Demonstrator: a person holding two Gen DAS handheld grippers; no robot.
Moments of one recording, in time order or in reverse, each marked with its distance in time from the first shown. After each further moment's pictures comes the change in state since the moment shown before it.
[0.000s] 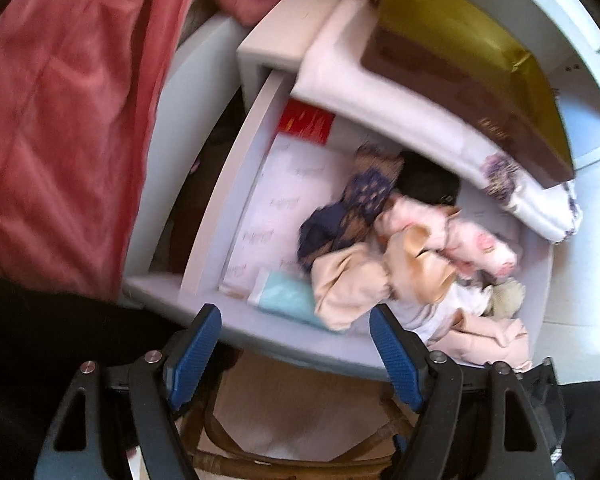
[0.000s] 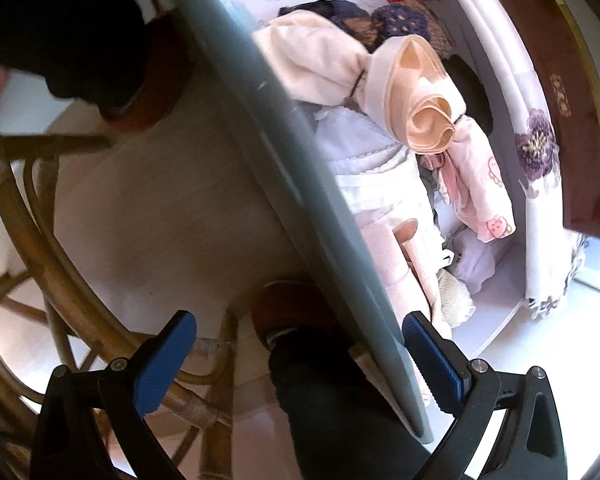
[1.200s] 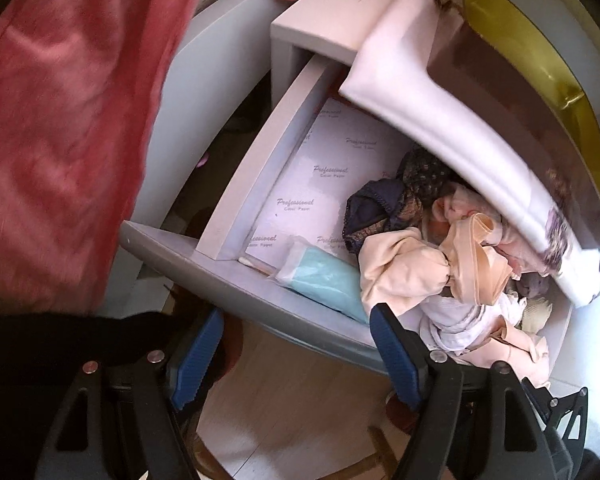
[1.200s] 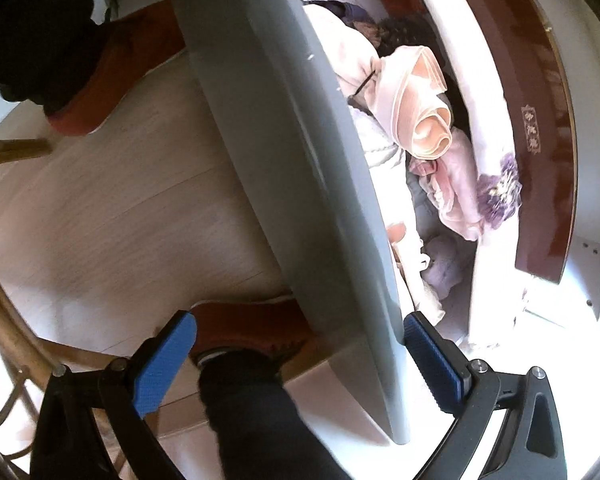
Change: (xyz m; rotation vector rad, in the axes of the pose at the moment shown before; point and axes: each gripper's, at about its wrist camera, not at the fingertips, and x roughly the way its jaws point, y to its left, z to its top) left arm 0.087 0.058 -0.115 -0.151 0.056 0.030; right arm 0.053 -0.011 0.005 -0.066 0.005 -0.202
